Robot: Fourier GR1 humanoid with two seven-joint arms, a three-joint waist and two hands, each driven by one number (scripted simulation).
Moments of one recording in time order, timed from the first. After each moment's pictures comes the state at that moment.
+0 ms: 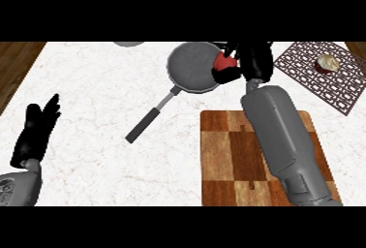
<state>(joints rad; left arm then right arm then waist) -0.17 0.31 0.16 -1.30 -0.14 0.04 0.25 -0.89 -0.01 -0.14 -0.90 1.02 -0.26 0.24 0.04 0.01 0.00</state>
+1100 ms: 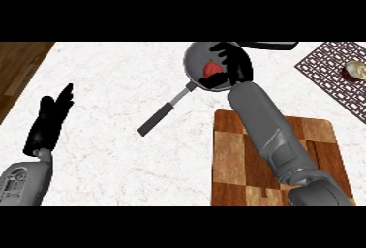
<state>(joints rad) -0.24 0.29 0.11 -1.31 -0.16 0.02 0.24 -1.13 0.00 -0.39 -0.28 0.82 -0.47 -0.01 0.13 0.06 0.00</state>
